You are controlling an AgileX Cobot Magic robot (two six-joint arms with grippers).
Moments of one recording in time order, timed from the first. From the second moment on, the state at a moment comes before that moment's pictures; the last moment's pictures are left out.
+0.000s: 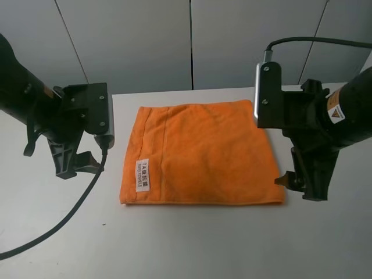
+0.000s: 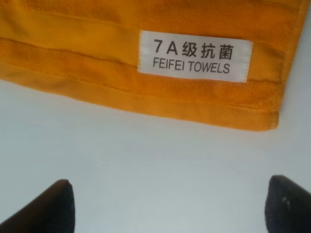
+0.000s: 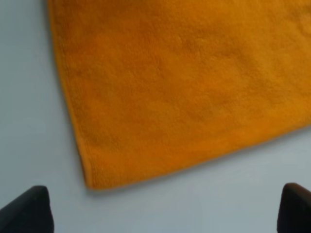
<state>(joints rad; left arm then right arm) -0.43 1.54 -0.86 -0.11 0.60 1.00 0.67 1.30 -0.72 -0.26 0.70 -0.51</state>
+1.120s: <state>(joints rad) -0.43 1.68 -0.99 0.05 0.85 0.90 0.67 1.60 -0.83 -0.12 0.85 -0.72</state>
